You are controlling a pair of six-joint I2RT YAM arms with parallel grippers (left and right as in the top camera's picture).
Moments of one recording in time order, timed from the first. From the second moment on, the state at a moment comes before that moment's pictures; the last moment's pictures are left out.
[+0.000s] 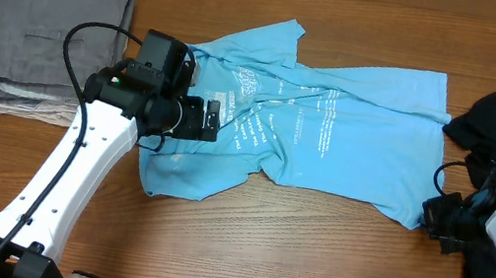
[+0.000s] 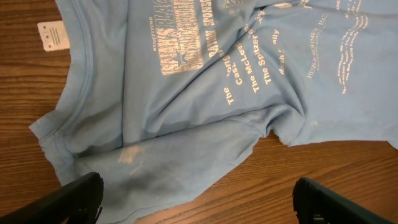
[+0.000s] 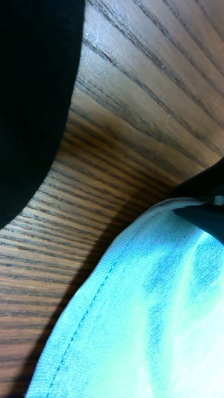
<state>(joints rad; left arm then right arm) -0.24 1.52 1.26 -0.95 0.19 -0.31 -0.49 1.61 0.80 -0.70 -0.20 0.69</state>
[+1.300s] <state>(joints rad) -0.16 1.52 0.96 -0.91 0.05 -0.34 -0.49 1.61 0.80 -0.70 -0.21 0.69</state>
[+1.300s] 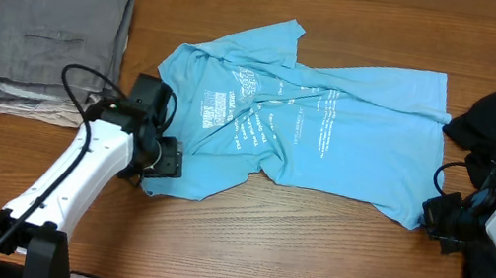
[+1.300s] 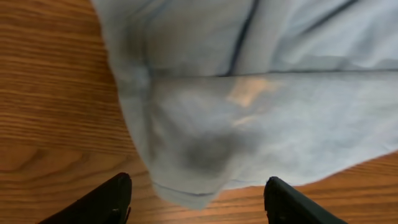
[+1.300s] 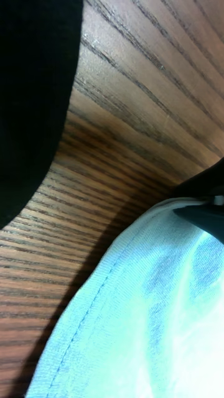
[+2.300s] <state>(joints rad) -0.12 1.52 0.81 -0.74 0.07 -0.33 -0.49 1.61 0.80 -0.70 -0.20 0.69</state>
